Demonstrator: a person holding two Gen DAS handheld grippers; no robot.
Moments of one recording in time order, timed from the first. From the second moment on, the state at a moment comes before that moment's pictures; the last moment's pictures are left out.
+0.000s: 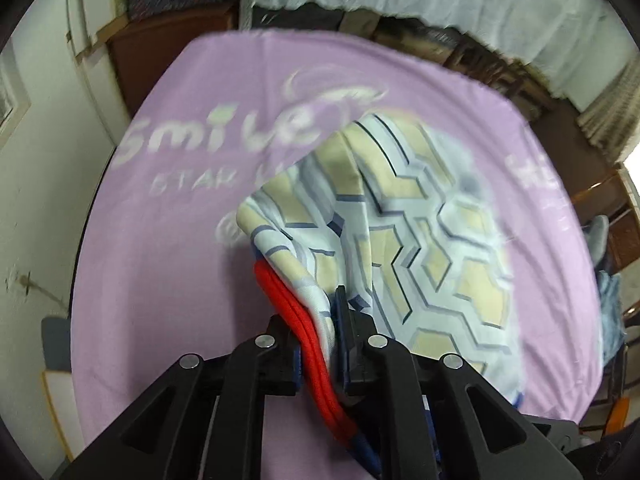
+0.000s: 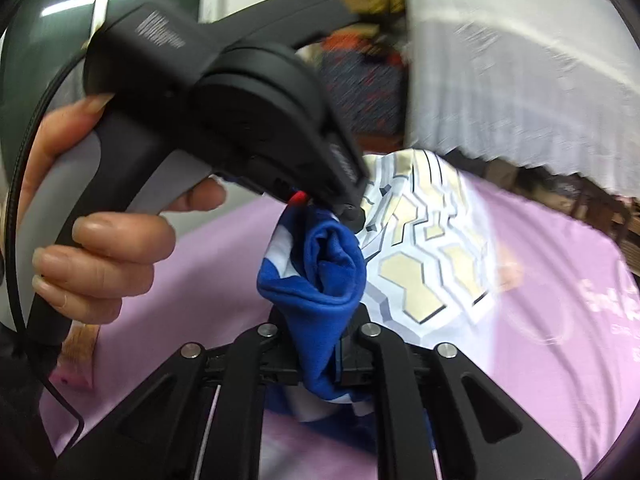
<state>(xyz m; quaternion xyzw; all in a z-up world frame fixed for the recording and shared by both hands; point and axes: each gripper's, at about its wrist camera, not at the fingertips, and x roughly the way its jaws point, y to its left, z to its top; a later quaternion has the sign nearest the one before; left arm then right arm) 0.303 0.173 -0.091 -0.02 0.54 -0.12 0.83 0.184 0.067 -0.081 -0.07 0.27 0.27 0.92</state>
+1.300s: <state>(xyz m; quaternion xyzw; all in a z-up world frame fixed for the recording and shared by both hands) 0.274 0.143 -0.097 -0.05 0.49 -0.06 0.87 0.292 -0.051 -0.080 0.21 0.40 0.33 0.83</state>
